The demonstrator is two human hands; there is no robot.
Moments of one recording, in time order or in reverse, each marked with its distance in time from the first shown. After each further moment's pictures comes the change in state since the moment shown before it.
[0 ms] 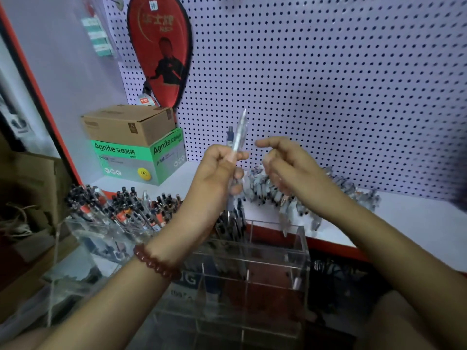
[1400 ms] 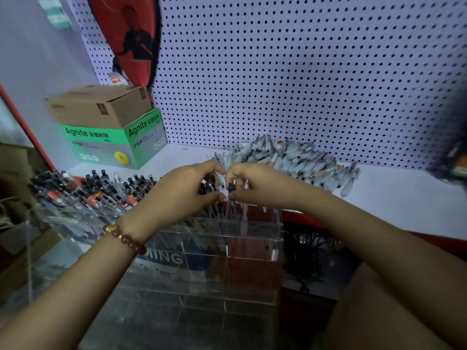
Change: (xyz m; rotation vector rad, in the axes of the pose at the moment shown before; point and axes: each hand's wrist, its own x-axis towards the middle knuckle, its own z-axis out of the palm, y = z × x) left_hand 0.005 -0.043 -0.032 1.216 -0.387 0.140; right_hand -0.010 0.041 0.006 -0.552 -0.443 0.073
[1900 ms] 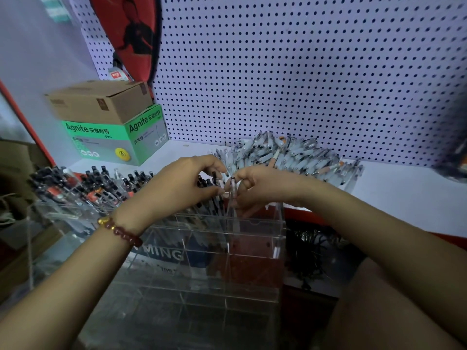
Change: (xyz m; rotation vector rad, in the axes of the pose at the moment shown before) left_hand 0.003 -0.006 -0.007 -0.145 -0.025 -0.005; right_hand 0.001 0.001 0.003 0.618 -0.240 0.222
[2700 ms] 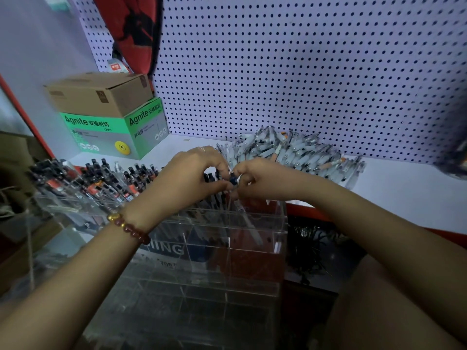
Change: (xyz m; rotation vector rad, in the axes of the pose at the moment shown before) left_hand 0.001 0.007 0.008 0.008 0.097 0.103; right_hand 0.002 -0.004 0.002 -0.516 0.138 -0.122
